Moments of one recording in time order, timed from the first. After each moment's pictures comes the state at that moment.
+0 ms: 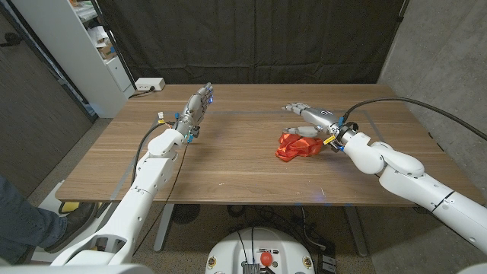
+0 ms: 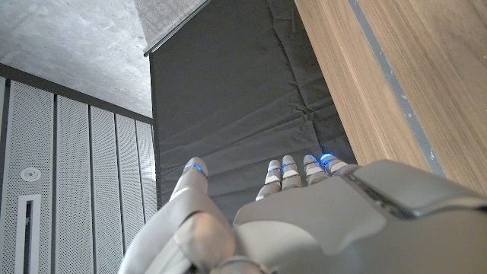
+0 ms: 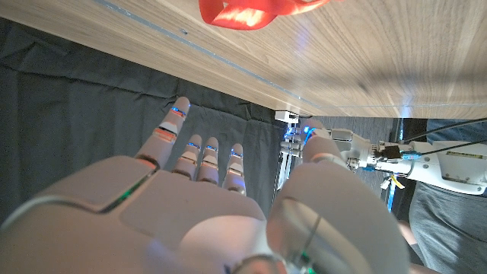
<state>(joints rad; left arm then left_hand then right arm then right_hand) 0.89 0.29 0.08 -1.42 -0.33 -0.11 -0.24 0.17 0.03 0.40 -0.13 0.18 -0.03 0.08 0.19 0.17 -0.05 0.05 0.21 0.19 -0.12 0.07 0.19 0.18 -0.15 0.01 0.20 0.17 -1.02 -0.88 -0.40 -1.89 -0.58 0.09 -0.07 0.46 -0.08 0.40 -0.16 0.33 0.15 -0.08 0.19 0.20 0.10 0.06 0.18 0.20 0.06 0.06 0.20 0.21 0.36 0.10 0.19 0.17</state>
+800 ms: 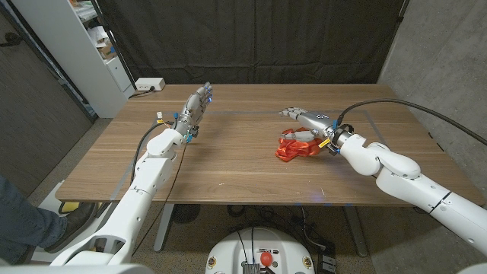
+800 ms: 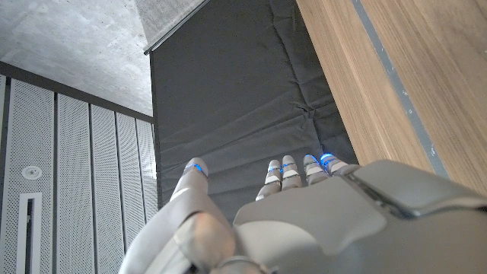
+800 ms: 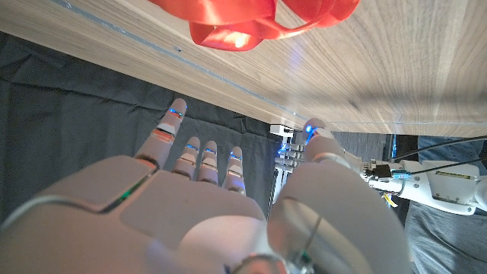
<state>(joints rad) 0.89 0.29 0.07 -1.43 -0.34 -0.11 -0.24 0.17 0.03 0.40 -0.13 0.18 -0.03 0.08 0.19 0.17 -0.05 0.05 0.21 0.19 -0.12 0.07 0.19 0.18 -0.16 0.01 0.20 0.17 -1.01 -0.88 -0.44 -1.92 -0.61 0.05 -0.02 0.46 -0.09 0.40 -0.16 0.34 0.11 -0.09 0.19 0.20 0.06 0.06 0.18 0.20 0.03 0.07 0.19 0.21 0.35 0.15 0.19 0.17</state>
